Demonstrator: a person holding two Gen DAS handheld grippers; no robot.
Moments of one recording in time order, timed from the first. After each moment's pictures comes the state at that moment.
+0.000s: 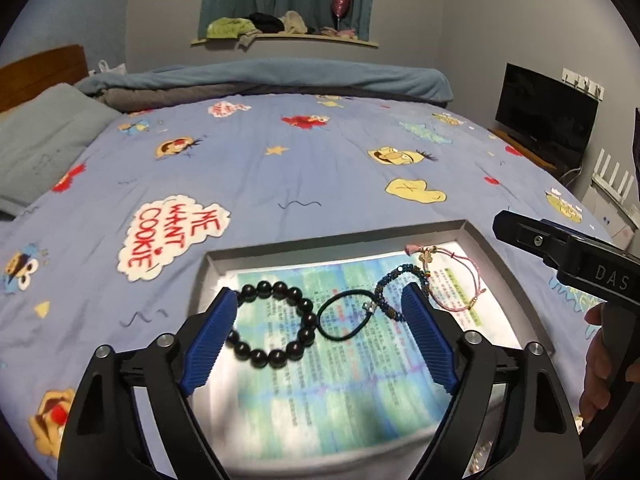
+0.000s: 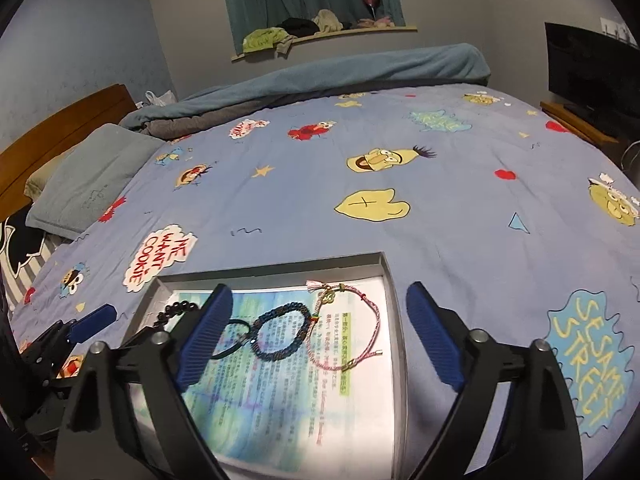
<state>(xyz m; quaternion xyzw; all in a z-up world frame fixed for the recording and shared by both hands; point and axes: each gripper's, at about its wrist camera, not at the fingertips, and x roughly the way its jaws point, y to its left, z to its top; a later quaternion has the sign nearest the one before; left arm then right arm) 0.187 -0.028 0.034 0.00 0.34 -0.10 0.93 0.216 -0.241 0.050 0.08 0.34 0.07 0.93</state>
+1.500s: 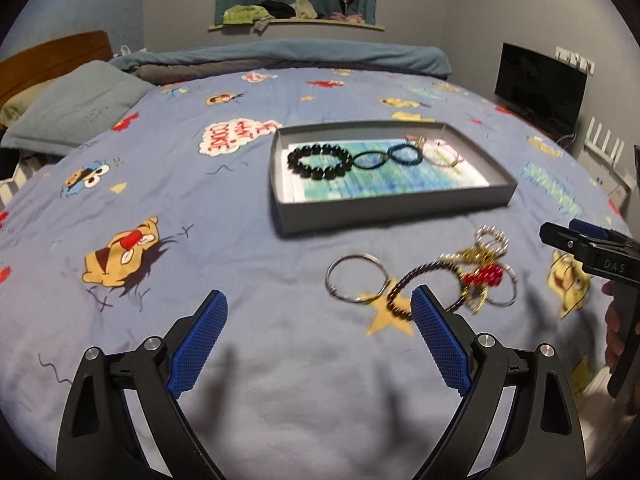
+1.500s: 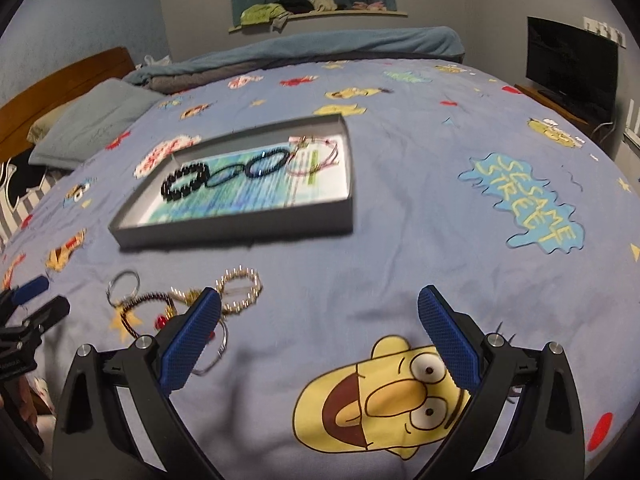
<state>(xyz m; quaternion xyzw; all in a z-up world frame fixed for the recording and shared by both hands) 0.004 0.039 -0.007 0.02 0.37 -0.08 0.93 0.040 -0.250 -0.009 0.04 0.38 0.05 0.92</state>
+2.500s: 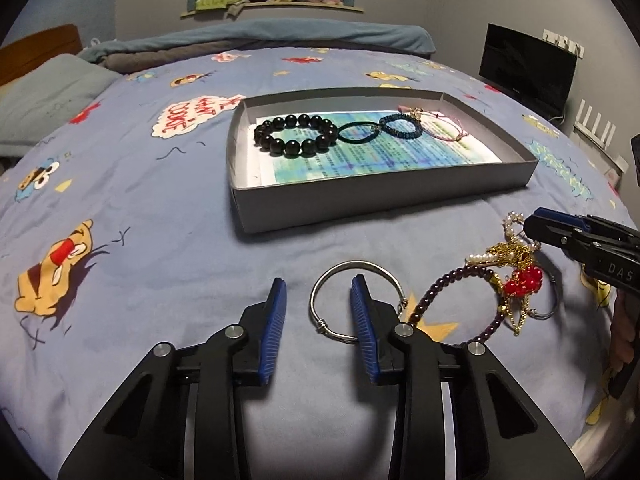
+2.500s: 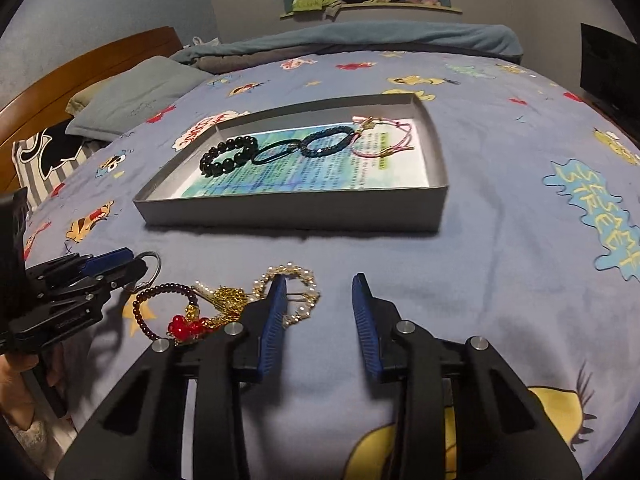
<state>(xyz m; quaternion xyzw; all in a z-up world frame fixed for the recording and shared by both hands) 0.060 0.028 -0.049 0.02 0.39 -0.13 0.91 0.072 -0.223 -0.034 0.03 0.39 0.14 0.91</state>
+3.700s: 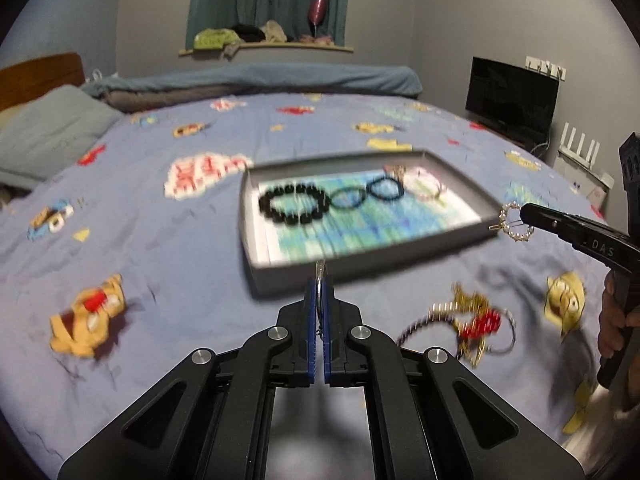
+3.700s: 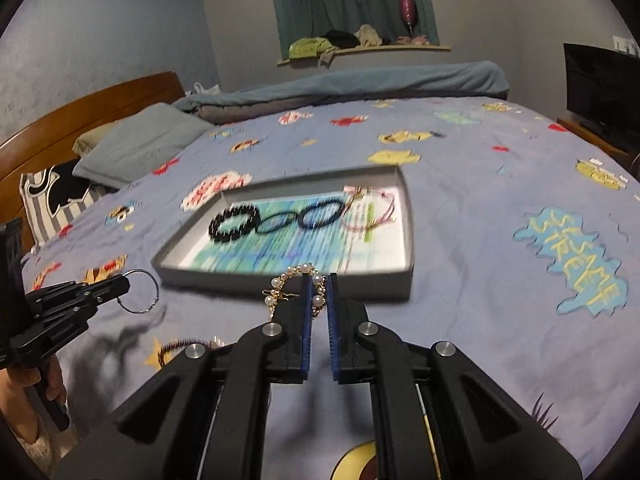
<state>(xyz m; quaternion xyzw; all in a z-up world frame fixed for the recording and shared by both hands) 0.046 0.035 0.007 0.02 0.31 -0.14 0.94 0.064 -0.241 0.018 0.05 0.30 0.13 0.94</state>
